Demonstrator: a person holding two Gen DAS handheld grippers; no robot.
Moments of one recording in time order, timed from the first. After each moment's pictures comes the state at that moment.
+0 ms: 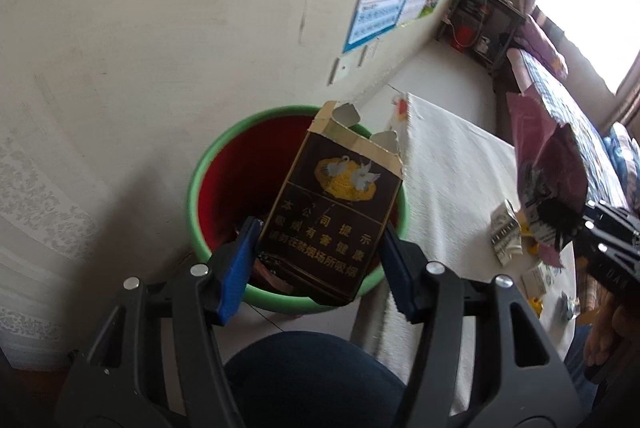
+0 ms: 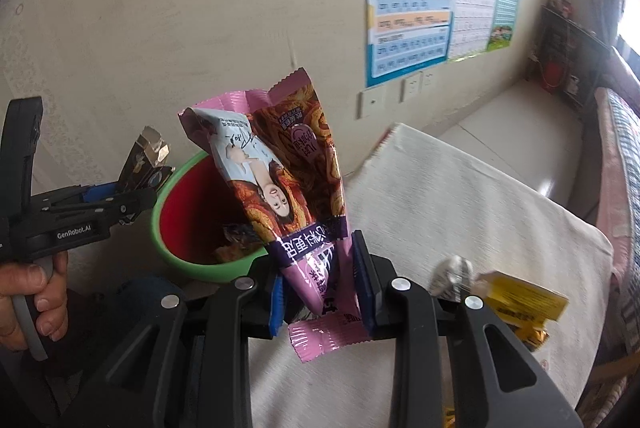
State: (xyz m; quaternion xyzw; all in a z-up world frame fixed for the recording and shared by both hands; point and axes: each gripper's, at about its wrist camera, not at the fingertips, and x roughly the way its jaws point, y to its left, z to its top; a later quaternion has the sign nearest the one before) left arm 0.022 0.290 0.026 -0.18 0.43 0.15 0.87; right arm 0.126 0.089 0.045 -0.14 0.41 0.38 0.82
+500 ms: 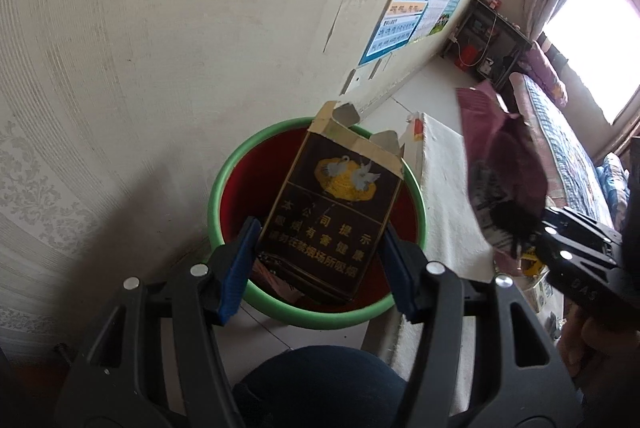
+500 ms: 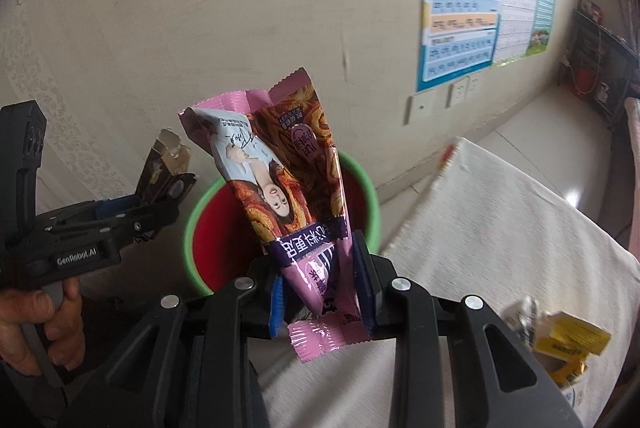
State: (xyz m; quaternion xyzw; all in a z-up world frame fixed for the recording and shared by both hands) left arm 0.011 0.328 0.024 -0.23 0.41 0.15 0.87; right arm 0.130 0.167 0.032 -0.13 0.42 0.42 0.80
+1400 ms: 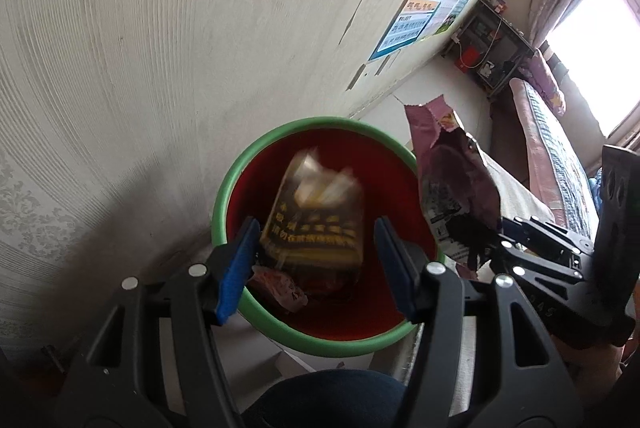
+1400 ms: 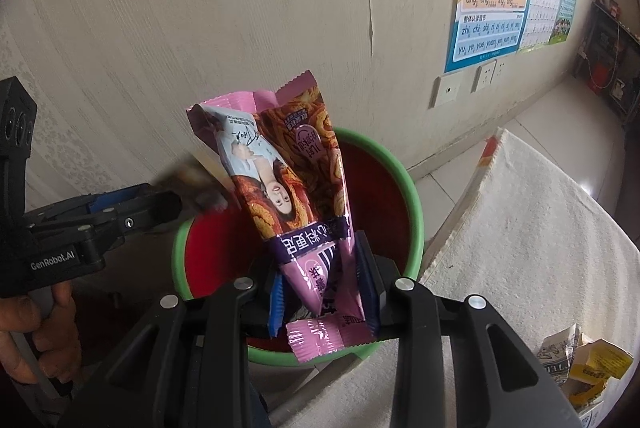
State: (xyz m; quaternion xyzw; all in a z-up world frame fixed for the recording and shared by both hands) left arm 0.023 0.367 -0.004 -0.26 0.42 0.14 0.86; right arm 0.145 0.223 -0.010 -0.15 0.45 0.42 0.77
